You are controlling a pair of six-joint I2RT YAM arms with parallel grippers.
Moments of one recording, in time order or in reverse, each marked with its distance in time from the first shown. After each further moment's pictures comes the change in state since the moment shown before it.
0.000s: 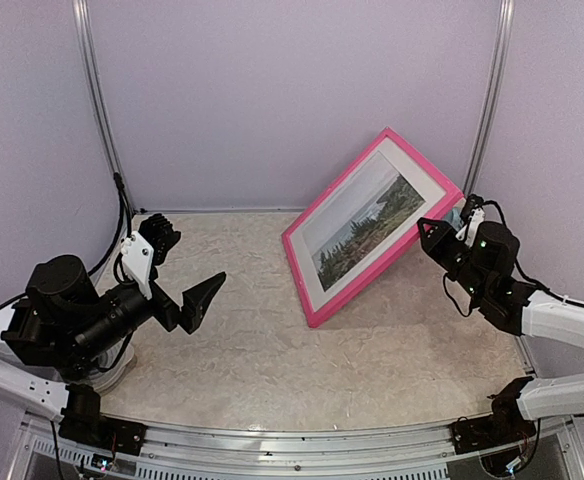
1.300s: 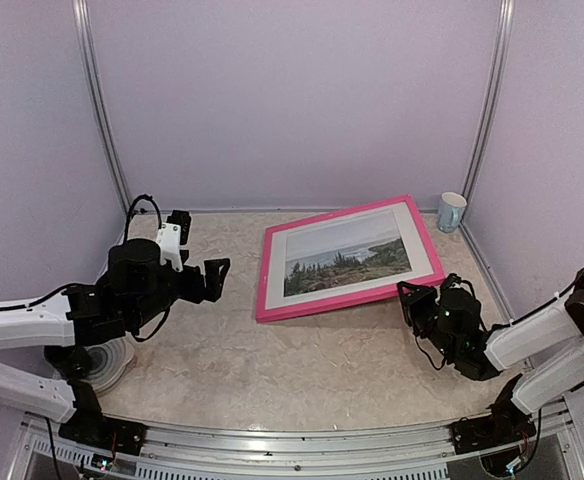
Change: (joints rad) left arm 0.470 0.240 -0.096 0.076 0.245 -0.476; right arm 0.200 0.327 -0.339 0.499 0.164 0.600
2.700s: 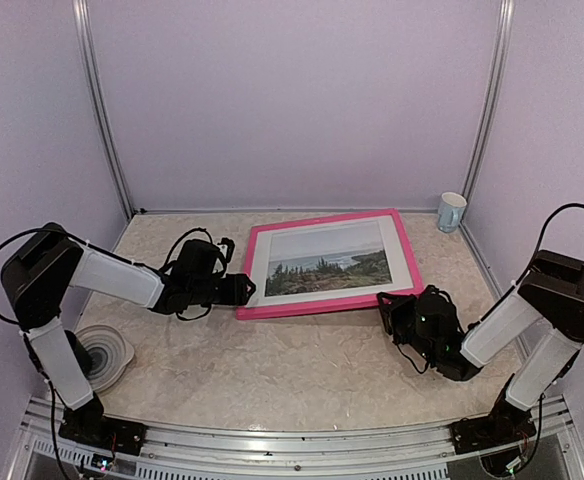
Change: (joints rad) left arm 0.291 0.711 0.183 0.168 0.474 -0.188; right arm 0.069 0.275 0.071 0.129 -0.019 0.161
